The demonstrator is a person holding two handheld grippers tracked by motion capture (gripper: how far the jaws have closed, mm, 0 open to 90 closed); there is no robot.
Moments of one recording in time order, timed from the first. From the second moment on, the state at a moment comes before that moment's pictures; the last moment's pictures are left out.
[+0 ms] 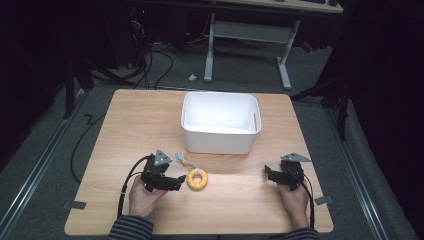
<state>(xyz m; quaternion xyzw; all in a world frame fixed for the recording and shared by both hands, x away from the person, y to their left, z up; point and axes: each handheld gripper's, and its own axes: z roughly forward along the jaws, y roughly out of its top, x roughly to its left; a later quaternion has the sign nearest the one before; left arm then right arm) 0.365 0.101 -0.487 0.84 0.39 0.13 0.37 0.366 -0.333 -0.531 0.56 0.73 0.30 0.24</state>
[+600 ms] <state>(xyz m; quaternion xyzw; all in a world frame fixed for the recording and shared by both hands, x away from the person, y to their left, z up) 0.371 0.068 -0.489 0.86 0.36 0.12 0.33 0.366 -0.333 -0.531 0.56 0.73 0.30 0.24</state>
